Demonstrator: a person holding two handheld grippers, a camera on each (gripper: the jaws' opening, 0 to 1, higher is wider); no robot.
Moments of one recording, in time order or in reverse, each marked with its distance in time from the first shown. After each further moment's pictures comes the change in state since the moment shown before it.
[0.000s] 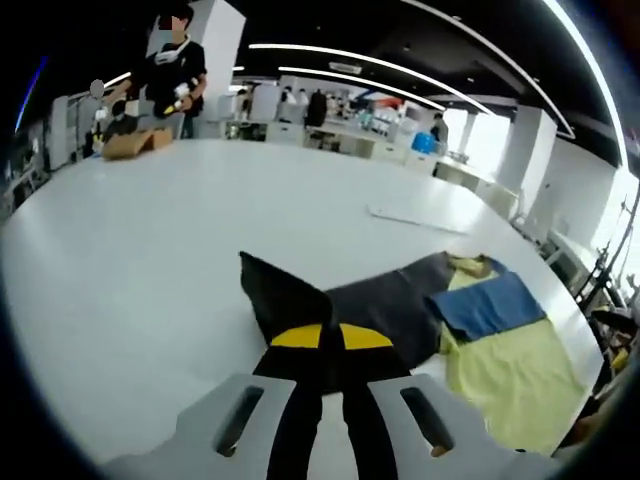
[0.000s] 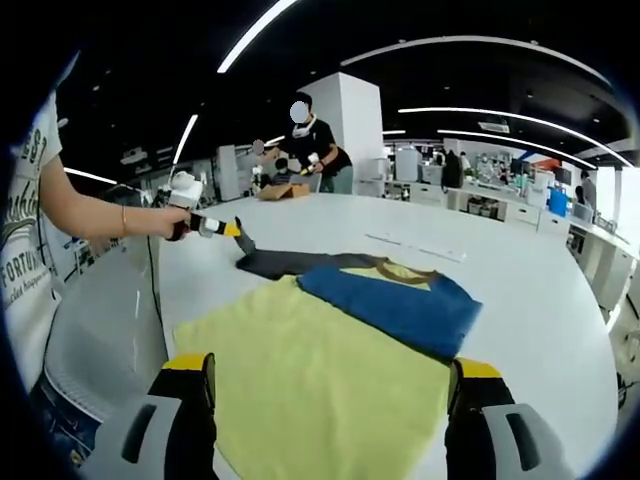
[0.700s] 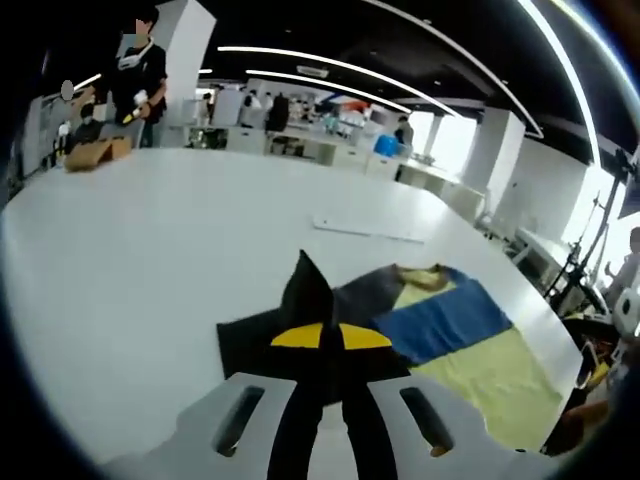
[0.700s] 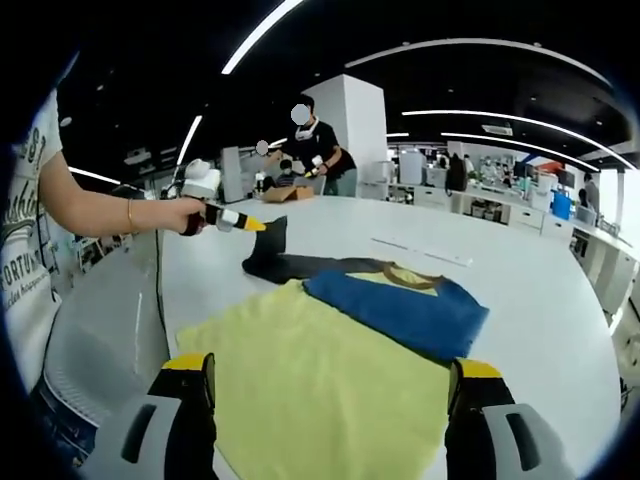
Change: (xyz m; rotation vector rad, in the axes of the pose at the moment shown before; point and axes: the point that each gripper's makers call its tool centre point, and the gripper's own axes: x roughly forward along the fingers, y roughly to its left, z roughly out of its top) left arm 0.020 -0.061 0.014 0.028 0.000 -0.135; right arm 0.006 0.008 0.004 -0.006 -0.014 0.014
